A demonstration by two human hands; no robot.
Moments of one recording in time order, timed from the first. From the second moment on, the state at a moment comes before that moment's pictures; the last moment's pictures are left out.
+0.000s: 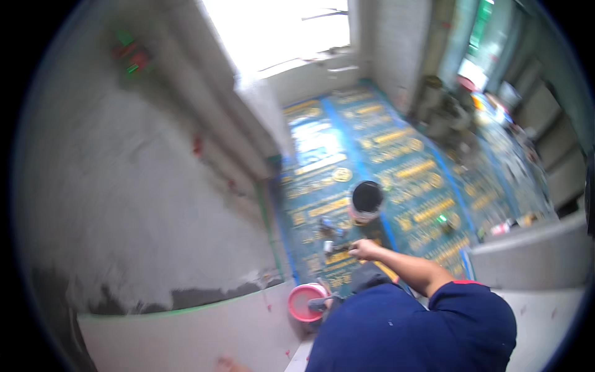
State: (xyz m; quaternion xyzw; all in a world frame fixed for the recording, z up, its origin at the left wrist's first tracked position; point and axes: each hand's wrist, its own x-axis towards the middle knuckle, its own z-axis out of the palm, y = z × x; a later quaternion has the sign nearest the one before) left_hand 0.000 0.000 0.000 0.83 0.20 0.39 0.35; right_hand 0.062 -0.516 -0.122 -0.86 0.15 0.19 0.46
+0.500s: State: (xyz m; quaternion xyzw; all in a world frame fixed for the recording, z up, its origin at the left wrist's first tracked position) left_hand -0.005 -0.555 0.033 0.76 -0.46 -0.21 0.41; right_hand -0.699 -0.535 -0.200 -0.54 0.81 0.13 0.18
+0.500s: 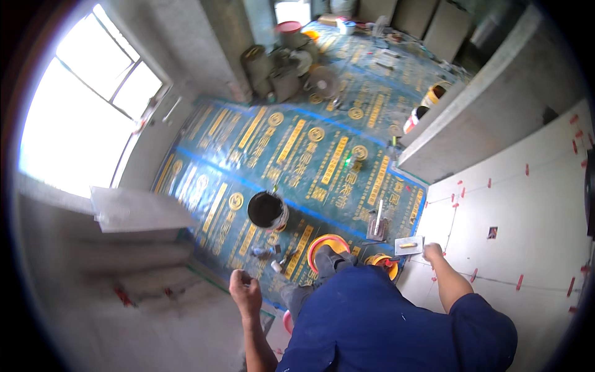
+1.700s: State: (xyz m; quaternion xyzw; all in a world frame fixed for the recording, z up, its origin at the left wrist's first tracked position) left_hand 0.197 -1.301 -0.390 0.62 -0.33 -0.66 0.27; right_hand -0.432 -1.023 -0.410 -0.22 0.74 -0.30 0.56
